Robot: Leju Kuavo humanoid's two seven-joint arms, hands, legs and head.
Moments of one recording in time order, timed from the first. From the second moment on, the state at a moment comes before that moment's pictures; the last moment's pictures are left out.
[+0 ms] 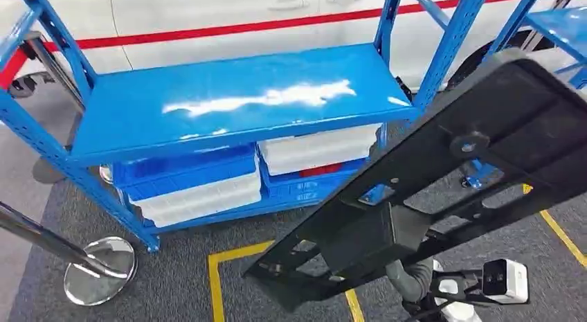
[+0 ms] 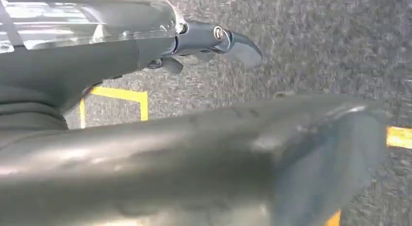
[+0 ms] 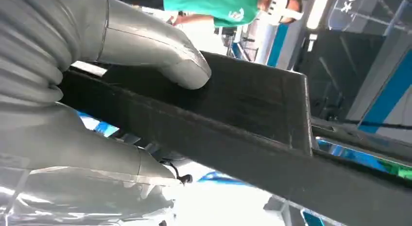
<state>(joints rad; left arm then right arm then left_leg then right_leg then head) -0.05 0.00 1.27 -0.22 -1.00 -0.01 -0.02 -0.01 -0.28 0.34 -1.86 -0.33 0.57 -0.62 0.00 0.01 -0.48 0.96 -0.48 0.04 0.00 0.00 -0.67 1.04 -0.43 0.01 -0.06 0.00</state>
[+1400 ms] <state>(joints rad) -0.05 0.01 1.28 -0.22 -1.03 -0.02 -0.06 0.06 -0.24 0.33 -1.94 -0.19 0.46 -0.62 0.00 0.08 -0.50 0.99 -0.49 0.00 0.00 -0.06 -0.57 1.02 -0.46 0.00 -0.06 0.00</state>
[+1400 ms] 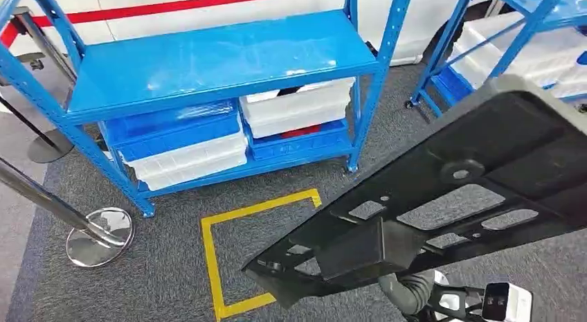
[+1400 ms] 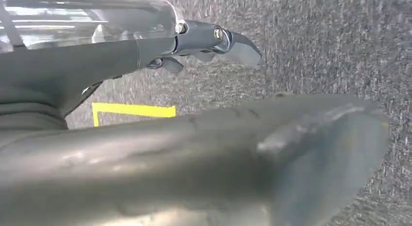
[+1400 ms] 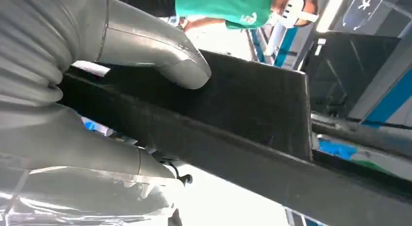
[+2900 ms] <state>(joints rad) -0.06 0.00 1.32 -0.22 -1.02 0.04 -0.20 -0.02 -0.20 0.46 -1.97 -0.25 0.50 -0.59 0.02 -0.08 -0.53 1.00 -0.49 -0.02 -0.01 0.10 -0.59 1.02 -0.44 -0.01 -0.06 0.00</state>
